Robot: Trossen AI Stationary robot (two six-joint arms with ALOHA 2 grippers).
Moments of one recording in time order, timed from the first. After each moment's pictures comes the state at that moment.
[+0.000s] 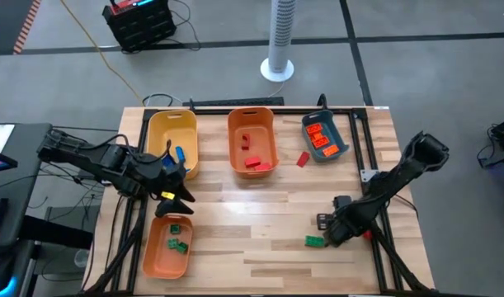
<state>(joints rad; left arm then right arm) -0.28 0.86 0.96 -0.62 0.14 -0.77 0.71 1.45 0.75 -0.88 0.02 2.30</state>
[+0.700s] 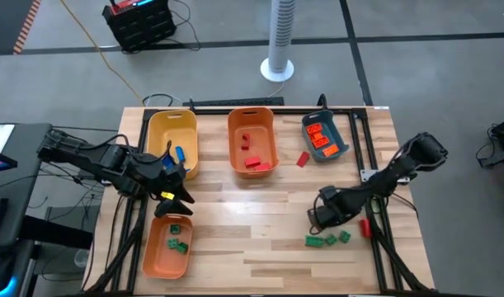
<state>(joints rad) -0.28 0.86 0.96 -0.62 0.15 -0.79 0.51 1.47 0.71 -0.80 0.07 1.82</state>
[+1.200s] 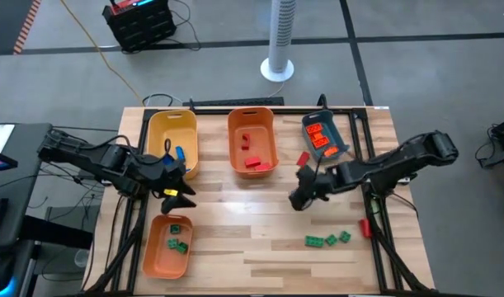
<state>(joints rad) -0.28 0.86 0.96 -0.67 0.00 -0.79 0.19 1.32 0.76 -0.44 0.14 1.10</state>
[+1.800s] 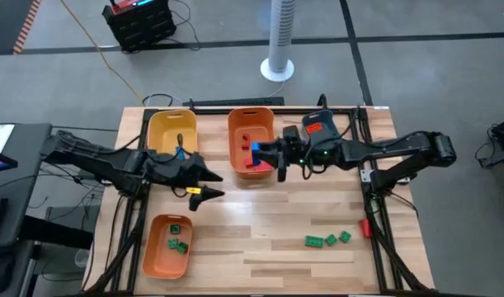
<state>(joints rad) -0.23 1.03 0.95 -0.28 -0.19 -0.57 0.02 1.34 1.05 0.26 0.14 0.46</state>
